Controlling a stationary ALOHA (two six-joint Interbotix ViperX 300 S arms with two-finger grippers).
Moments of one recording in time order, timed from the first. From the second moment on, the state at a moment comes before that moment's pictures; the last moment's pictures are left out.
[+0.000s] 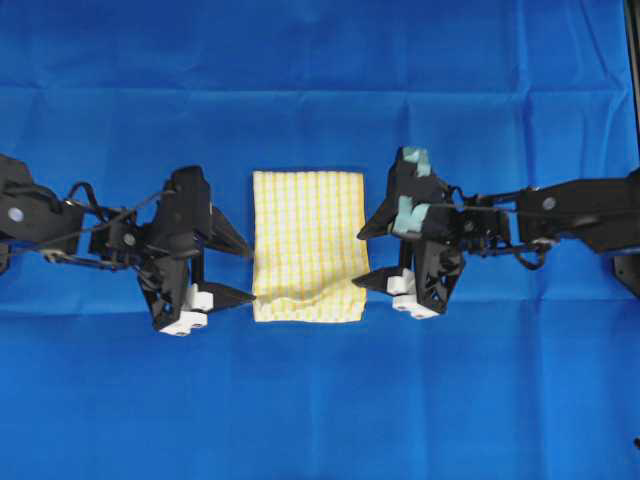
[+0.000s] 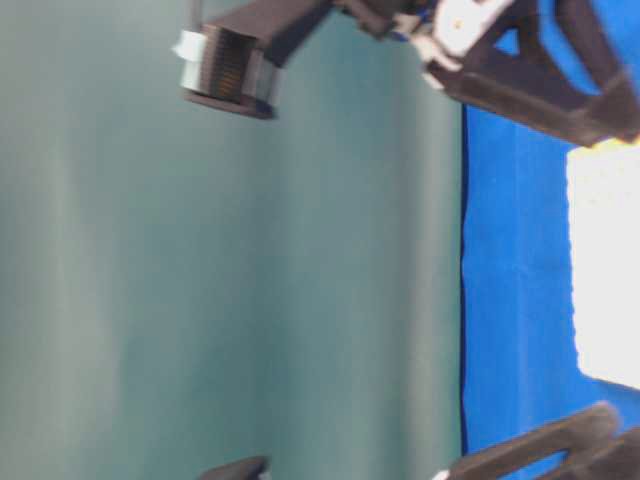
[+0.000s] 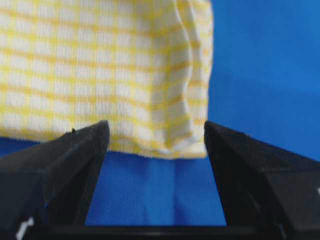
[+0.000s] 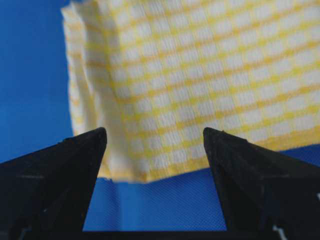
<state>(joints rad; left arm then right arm) -0.14 -0.07 0.92 -0.06 -0.21 -0.25 0.06 -0.03 0.81 0.07 -0.09 0.39</state>
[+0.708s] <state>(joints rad) -0.13 -0.74 1.12 -0.06 -0.04 -0.12 0.05 -0.67 0.96 -0.17 0.19 0.39</state>
